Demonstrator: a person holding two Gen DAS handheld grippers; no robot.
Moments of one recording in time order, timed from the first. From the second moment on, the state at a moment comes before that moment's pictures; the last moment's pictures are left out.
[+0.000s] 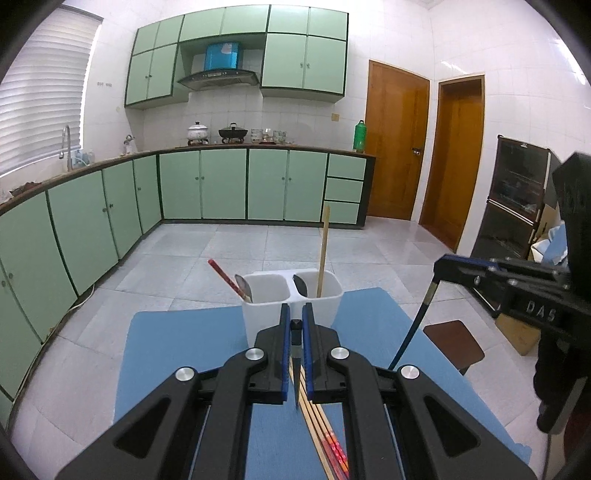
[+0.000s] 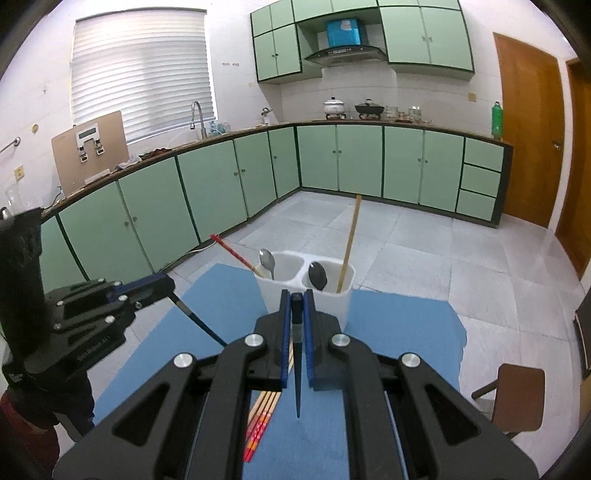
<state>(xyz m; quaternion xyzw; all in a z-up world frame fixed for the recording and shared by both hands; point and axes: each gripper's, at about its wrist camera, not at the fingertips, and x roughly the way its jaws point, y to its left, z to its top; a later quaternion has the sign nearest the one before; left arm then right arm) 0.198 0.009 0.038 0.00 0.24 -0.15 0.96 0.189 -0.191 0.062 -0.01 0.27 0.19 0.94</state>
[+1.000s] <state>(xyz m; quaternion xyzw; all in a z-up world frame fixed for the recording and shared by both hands) 0.316 -0.022 0.130 0.02 0.12 -0.15 0.98 0.326 -0.192 0.133 0.00 0.19 0.16 0.97</state>
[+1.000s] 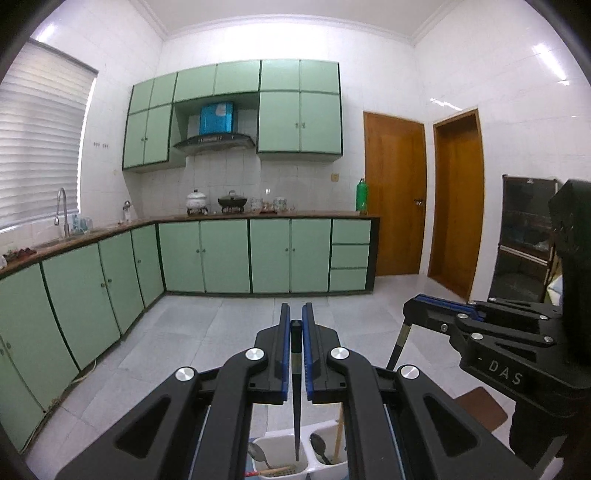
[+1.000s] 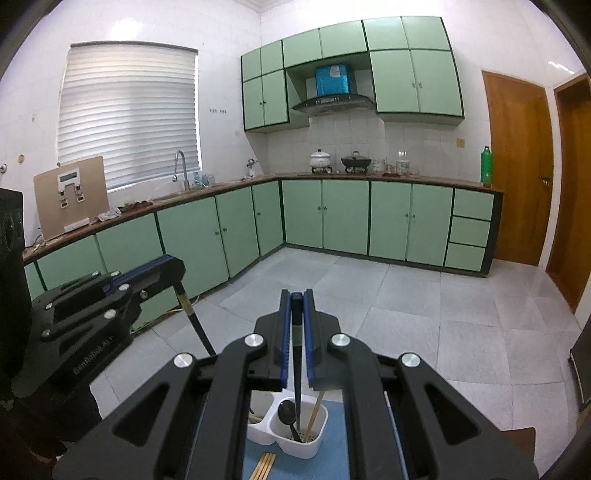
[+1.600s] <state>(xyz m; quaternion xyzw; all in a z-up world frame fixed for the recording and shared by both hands) 0.349 -0.013 0.038 0.01 0.23 -0.13 0.96 0.348 -0.198 0.041 0.02 0.27 0.11 0.96</state>
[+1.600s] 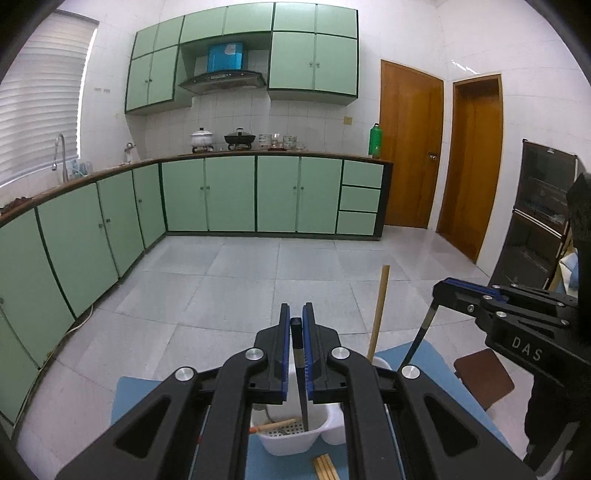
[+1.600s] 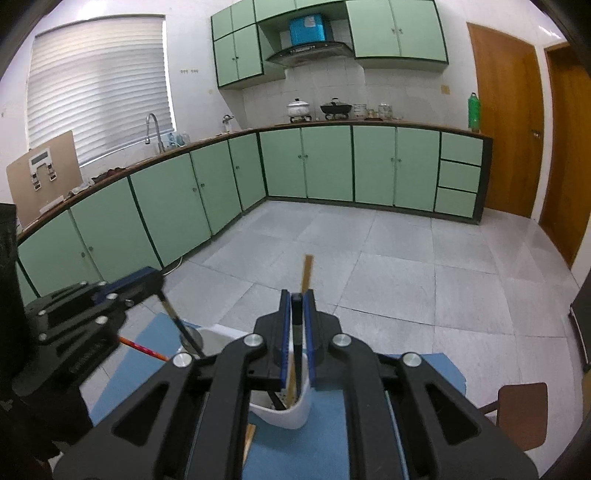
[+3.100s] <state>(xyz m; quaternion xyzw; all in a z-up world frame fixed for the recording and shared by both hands) 0.148 0.026 -0.143 0.00 0.40 -0.07 0.91 0.113 -0.170 -0.156 0.01 0.41 0.12 0.91</state>
